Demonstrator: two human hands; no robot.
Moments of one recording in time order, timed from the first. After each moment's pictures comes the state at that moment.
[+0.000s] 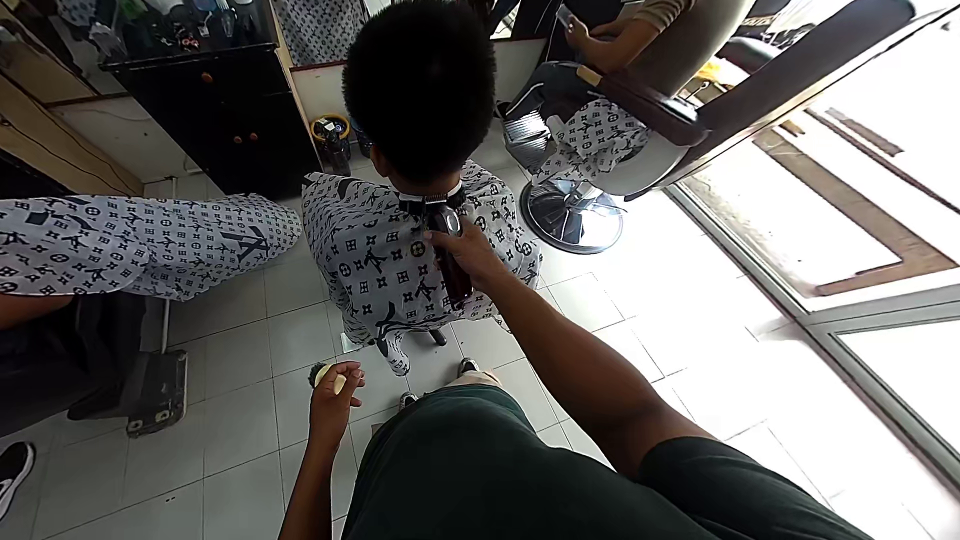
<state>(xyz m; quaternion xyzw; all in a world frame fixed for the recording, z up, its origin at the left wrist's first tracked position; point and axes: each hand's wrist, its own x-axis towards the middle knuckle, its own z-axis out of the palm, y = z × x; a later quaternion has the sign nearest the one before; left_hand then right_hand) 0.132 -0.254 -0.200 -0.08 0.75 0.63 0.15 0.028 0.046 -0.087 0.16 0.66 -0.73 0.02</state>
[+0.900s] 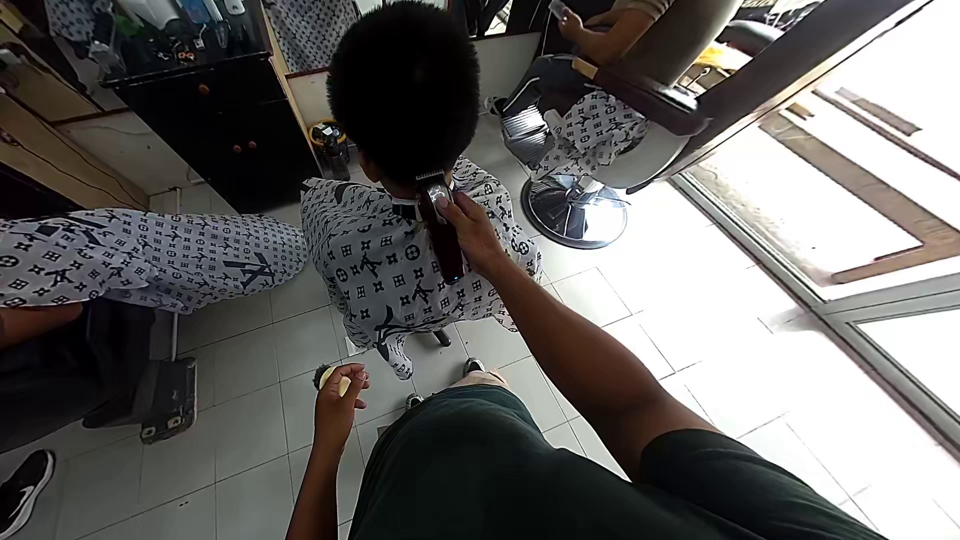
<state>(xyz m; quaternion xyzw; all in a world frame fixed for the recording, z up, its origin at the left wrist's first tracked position) 0.131 -0.245 -0.194 -0.08 0.76 0.62 0.16 0.009 0.070 -0.088 0.05 0.70 -0.71 -0.08</state>
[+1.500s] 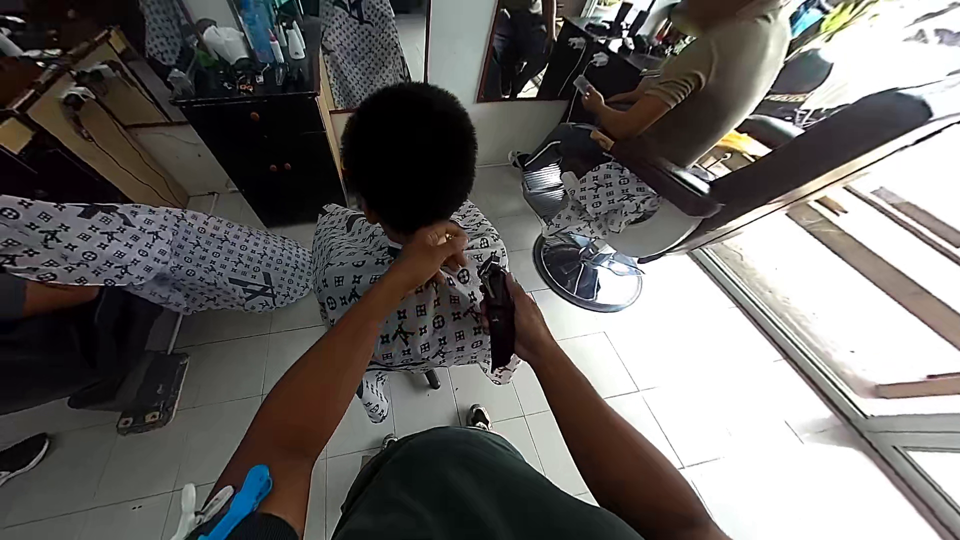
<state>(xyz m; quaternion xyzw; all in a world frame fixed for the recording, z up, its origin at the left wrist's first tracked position) -0.036 -0.022 -0.023 0.26 0.73 0.58 0.24 0.073 0.161 -0.113 0.15 0.54 -0.83 0.02</state>
